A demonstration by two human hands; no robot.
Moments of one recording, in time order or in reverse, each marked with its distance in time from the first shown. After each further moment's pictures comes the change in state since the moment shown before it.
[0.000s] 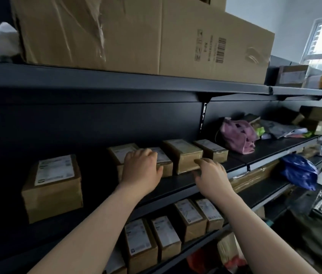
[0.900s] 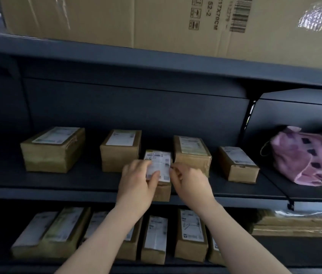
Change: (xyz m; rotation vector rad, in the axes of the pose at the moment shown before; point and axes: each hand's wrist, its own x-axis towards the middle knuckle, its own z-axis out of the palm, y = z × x) left_hand -0.003 0.100 0.083 -0.278 0.293 -0.575; right_hand 0.075 0.069 0.061 0.468 0.016 -0.647
